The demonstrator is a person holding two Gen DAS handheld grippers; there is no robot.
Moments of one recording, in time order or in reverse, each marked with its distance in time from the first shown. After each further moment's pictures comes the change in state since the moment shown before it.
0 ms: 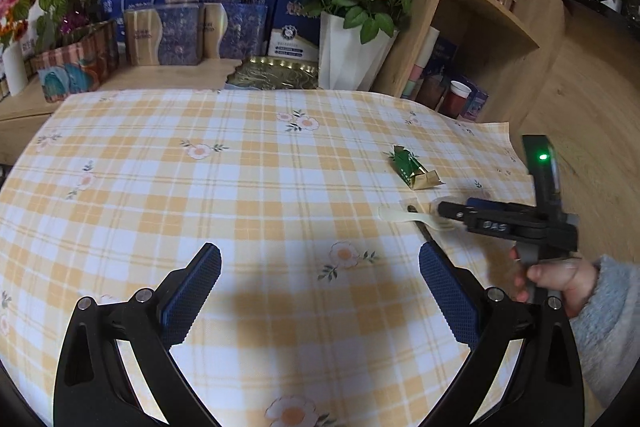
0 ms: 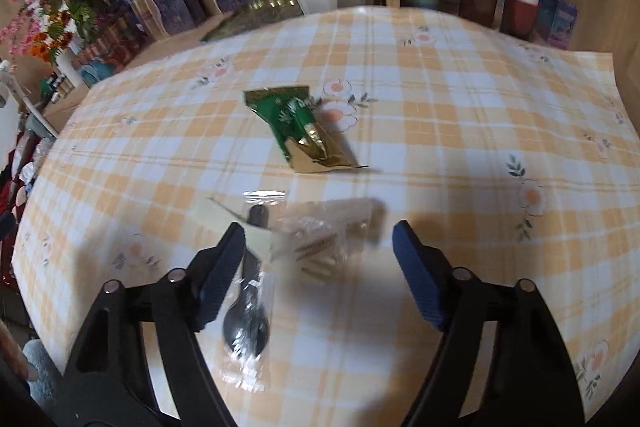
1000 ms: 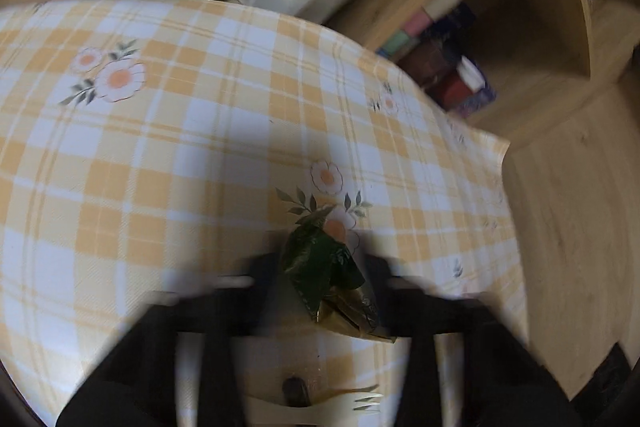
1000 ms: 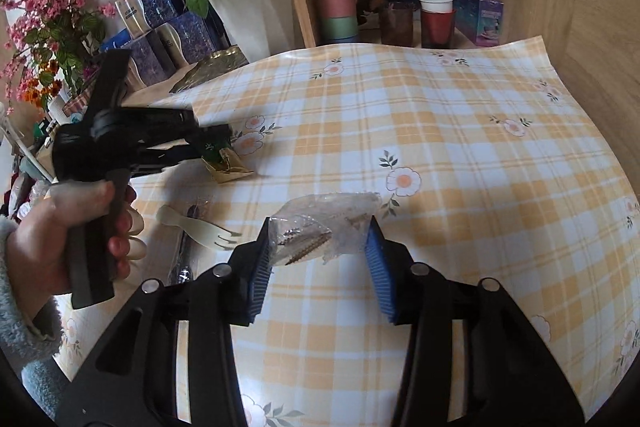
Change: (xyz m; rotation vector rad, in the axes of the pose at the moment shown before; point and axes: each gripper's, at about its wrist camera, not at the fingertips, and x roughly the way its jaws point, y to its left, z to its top) left arm 0.246 -0.082 0.085 -0.216 0.272 -0.206; right arm -0.078 -0.083 -0.036 0.106 -0.159 -0.030
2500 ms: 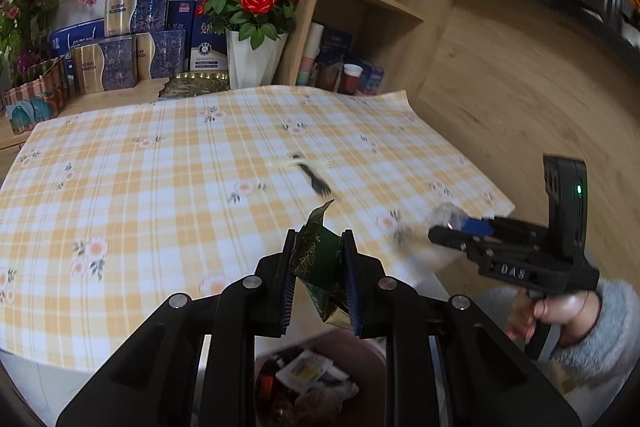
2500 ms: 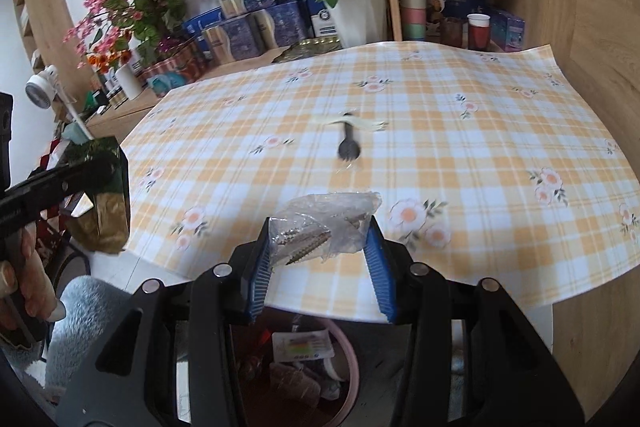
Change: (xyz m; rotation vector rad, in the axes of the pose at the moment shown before) left arm -0.336 -0.001 -0.272 0.427 -0.241 0.009; right arm -0.156 0.126 -0.143 -0.092 -0.029 0.118
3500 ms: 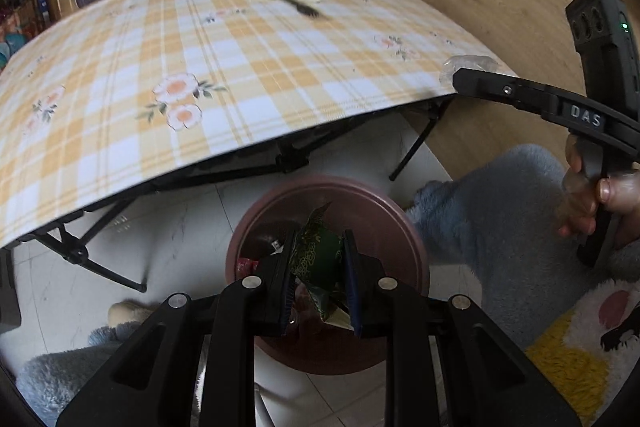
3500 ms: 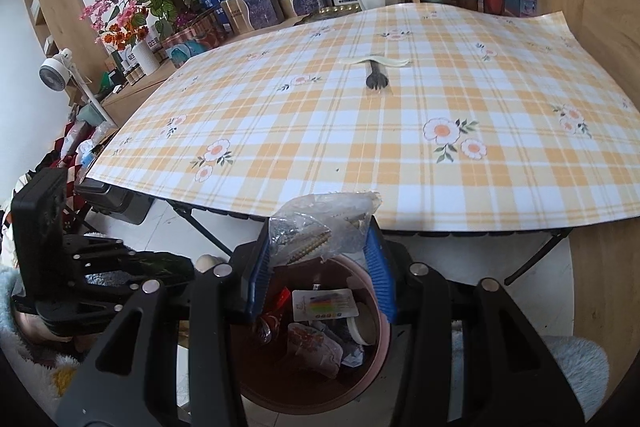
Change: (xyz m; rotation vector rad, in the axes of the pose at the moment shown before) left arm 0.054 0.000 -0.142 0.057 0.334 -0.023; right arm 0.008 0.013 -0.070 0.002 0.066 0.063
